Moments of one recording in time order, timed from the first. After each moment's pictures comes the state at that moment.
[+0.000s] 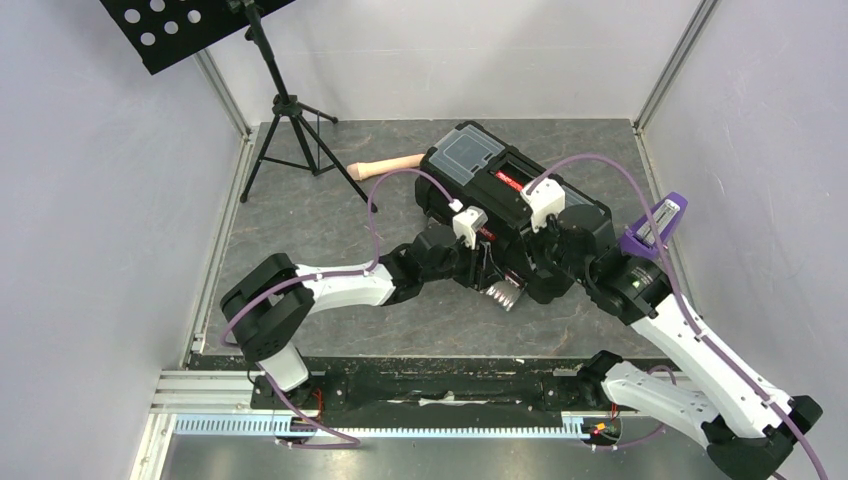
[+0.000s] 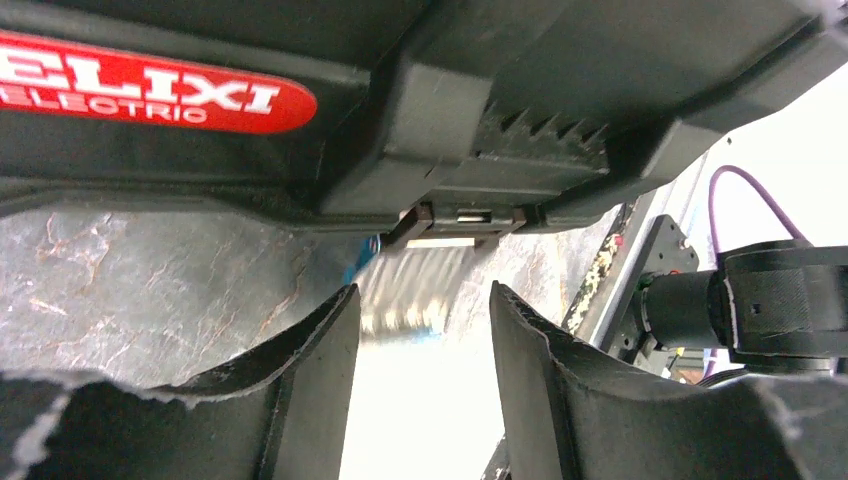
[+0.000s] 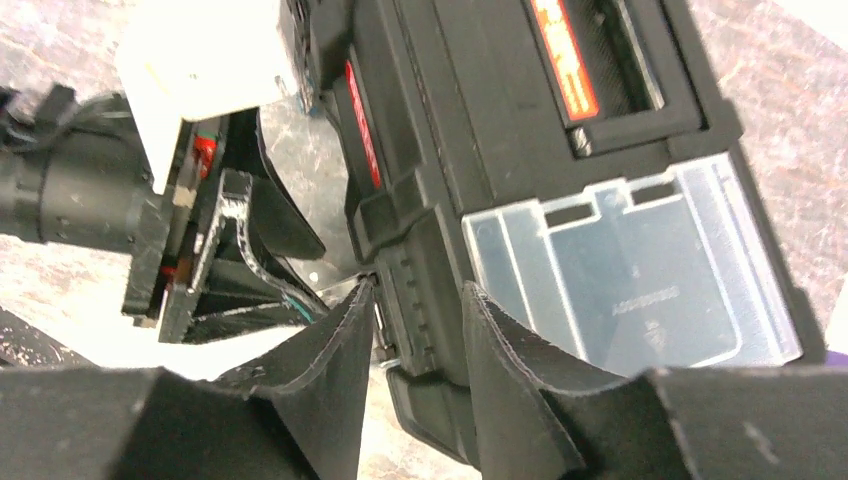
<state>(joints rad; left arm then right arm) -0.96 1.66 0.90 0.36 0.17 -0.52 0.66 0.86 0.97 -0.63 0.18 -0.07</state>
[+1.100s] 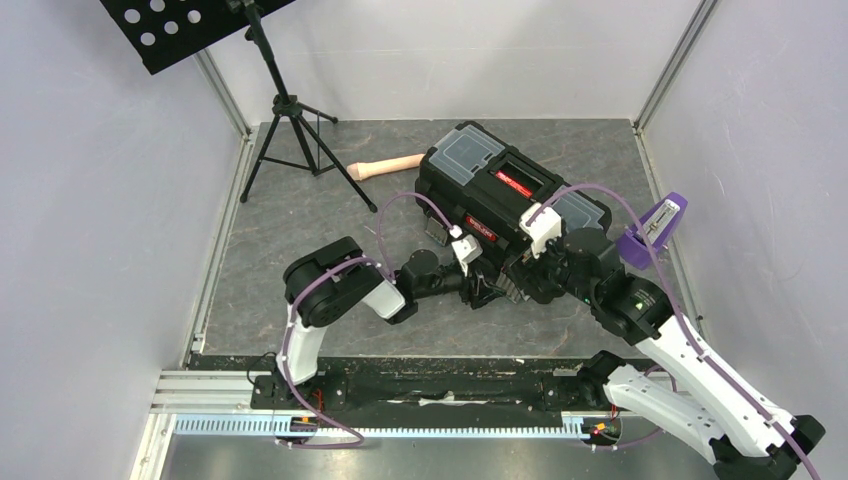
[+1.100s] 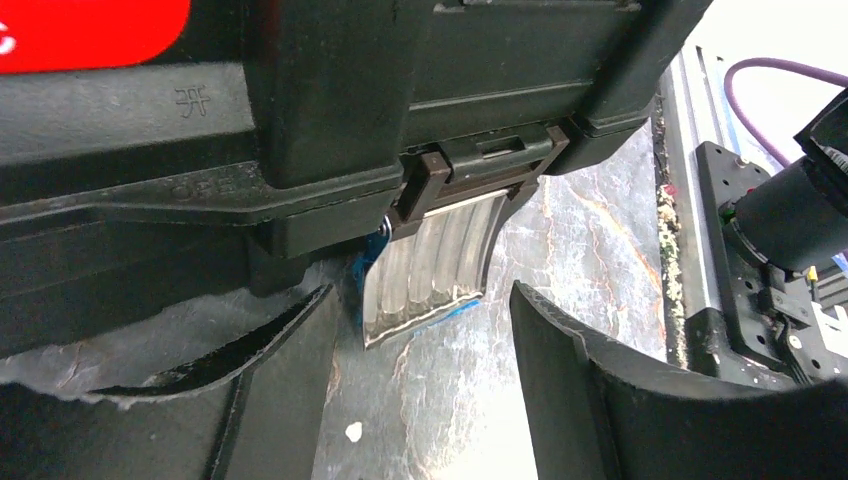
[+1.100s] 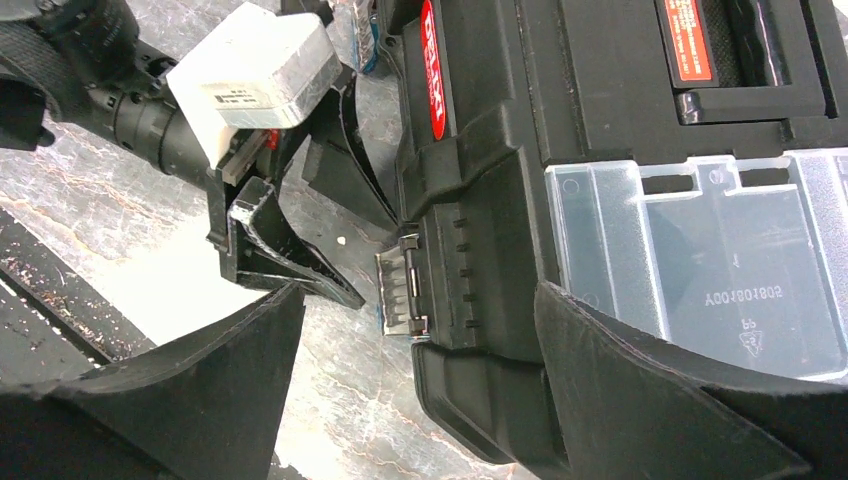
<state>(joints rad) -0.92 2.01 0.70 1.22 0.39 -0.26 0.66 0.74 0.82 -0.58 0.04 -0.15</state>
